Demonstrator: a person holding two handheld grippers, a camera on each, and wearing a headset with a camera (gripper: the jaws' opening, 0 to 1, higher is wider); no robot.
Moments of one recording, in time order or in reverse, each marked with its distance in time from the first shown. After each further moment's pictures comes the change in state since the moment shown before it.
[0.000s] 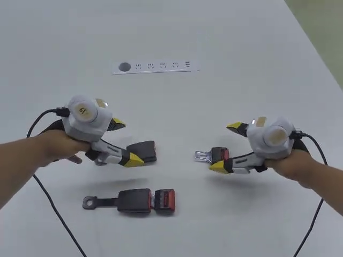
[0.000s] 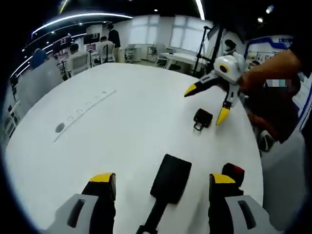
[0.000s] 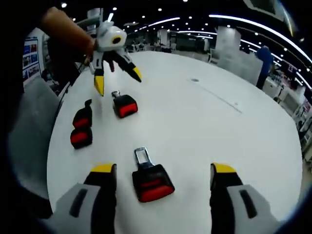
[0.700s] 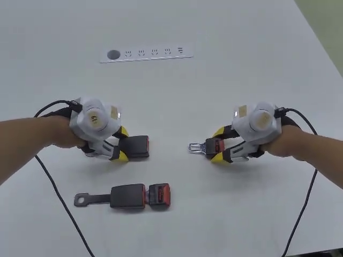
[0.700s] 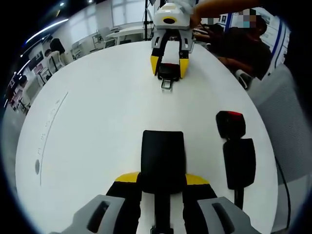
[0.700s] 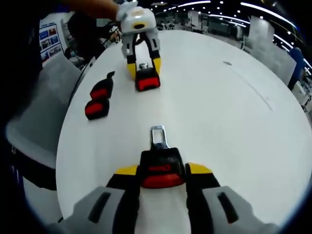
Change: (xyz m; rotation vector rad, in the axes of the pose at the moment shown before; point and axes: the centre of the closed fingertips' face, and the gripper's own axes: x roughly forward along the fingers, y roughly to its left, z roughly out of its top) left arm 0.036 -0.016 -0.049 0.463 0.330 -0.256; right arm 0.012 0.020 -0.036 -0.185 0.254 0.287
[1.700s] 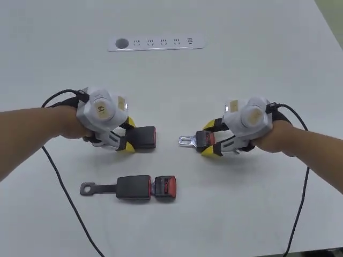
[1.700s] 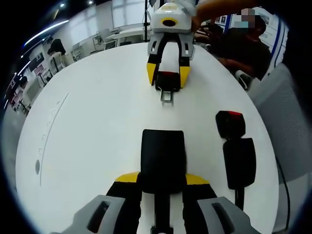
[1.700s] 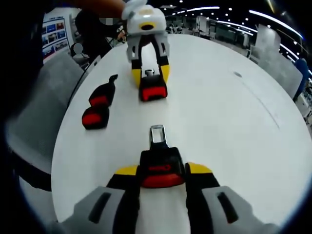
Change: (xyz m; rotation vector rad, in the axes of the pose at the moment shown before) left arm 0.002 0.001 0.000 0.003 -0.015 0.004; right arm 0.022 0.002 0.020 -0.076 -0.038 0.013
